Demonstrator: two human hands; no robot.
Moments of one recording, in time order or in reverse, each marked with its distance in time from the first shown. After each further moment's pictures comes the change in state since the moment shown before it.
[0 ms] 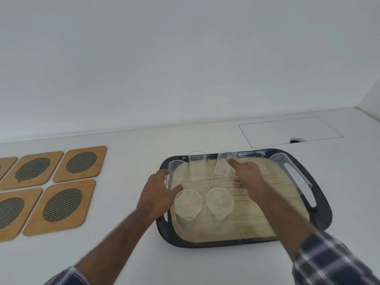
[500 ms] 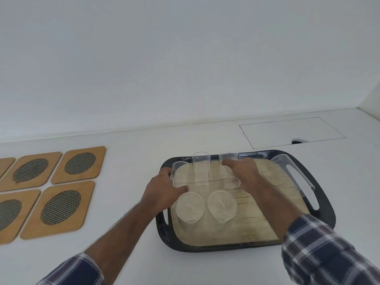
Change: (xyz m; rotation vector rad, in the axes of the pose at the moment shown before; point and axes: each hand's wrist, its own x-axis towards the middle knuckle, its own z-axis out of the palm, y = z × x) left_hand 0.021 0.011 0.002 0.043 -0.099 -0.044; right_hand 0.025 -0.006 0.015 -0.048 0.082 -0.056
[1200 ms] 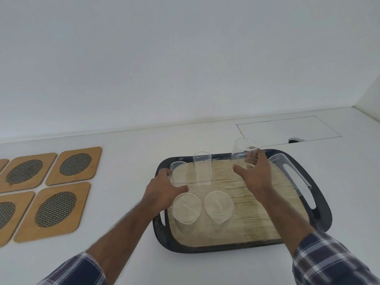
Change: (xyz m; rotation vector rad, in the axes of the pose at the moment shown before) left_hand 0.009 -0.003 0.011 -0.055 -0.006 -0.021; right_hand 0.002 0.032 -0.035 -0.016 0.123 -0.450
